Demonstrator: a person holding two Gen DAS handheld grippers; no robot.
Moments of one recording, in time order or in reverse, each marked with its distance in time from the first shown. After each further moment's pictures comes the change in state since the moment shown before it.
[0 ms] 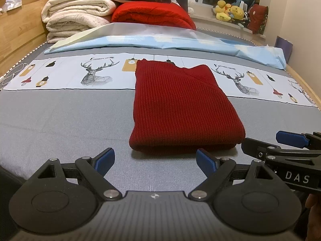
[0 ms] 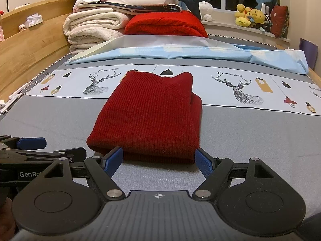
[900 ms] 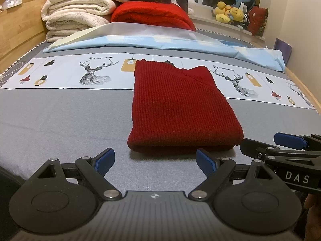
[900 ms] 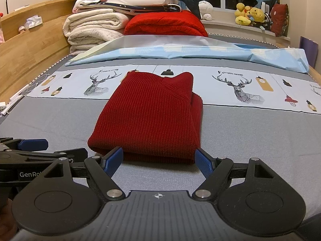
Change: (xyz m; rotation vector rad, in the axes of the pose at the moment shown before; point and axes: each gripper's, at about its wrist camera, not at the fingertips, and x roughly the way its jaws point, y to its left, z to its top) left arm 0.000 0.001 0.001 -0.009 -0.001 -0.014; right arm 0.001 -0.001 0.001 0.008 0.002 0.005
